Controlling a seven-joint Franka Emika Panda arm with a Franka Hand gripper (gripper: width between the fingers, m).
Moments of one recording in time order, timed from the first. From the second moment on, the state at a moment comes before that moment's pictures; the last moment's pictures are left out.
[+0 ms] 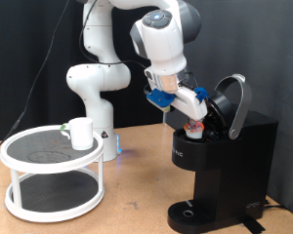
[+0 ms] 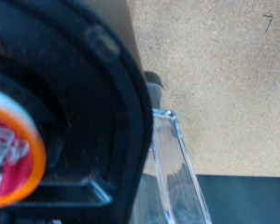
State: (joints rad) arm 0.07 -0.11 -0.01 -2.21 0.45 1.89 2.09
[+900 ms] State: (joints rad) arm 0.06 -0.18 0.00 -2.30 0.52 2.14 2.12
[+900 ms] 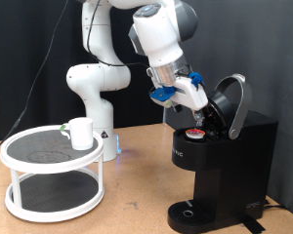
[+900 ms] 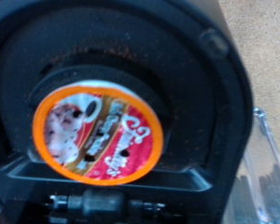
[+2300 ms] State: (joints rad) arm 0.03 -0.34 -0.14 -2.18 0.71 1.93 2.03
